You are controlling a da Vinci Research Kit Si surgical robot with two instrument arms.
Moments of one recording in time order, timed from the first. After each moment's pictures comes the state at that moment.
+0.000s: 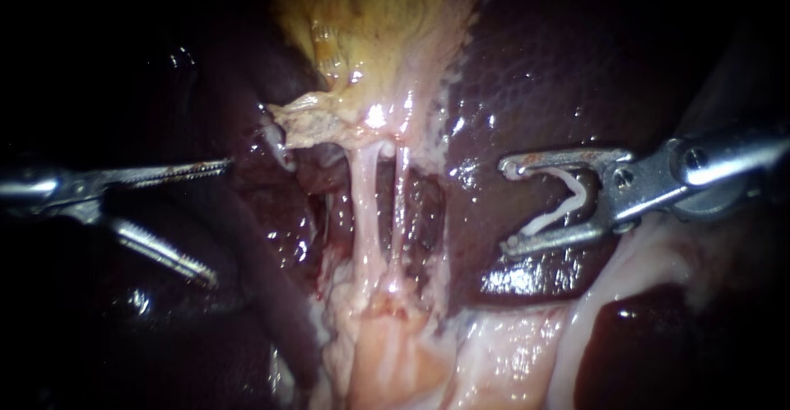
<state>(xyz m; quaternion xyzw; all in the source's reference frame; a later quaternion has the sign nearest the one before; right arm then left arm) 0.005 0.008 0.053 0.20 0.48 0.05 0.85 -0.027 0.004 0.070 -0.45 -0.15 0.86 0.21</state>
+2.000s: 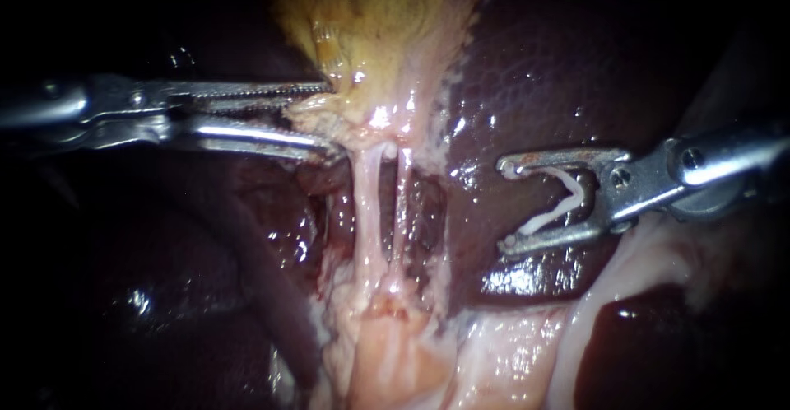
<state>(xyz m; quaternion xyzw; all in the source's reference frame) 0.005 0.008 0.053 0.20 0.48 0.05 0.85 -0.036 0.014 0.059 -0.54 -0.09 0.79 0.27</state>
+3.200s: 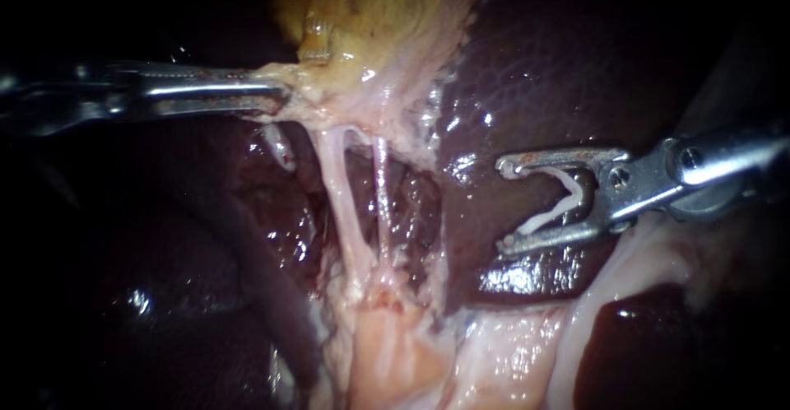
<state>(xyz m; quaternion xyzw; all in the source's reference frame) 0.005 0.008 0.053 0.20 0.48 0.05 0.85 -0.030 0.016 0.053 -0.53 -0.13 0.78 0.30</state>
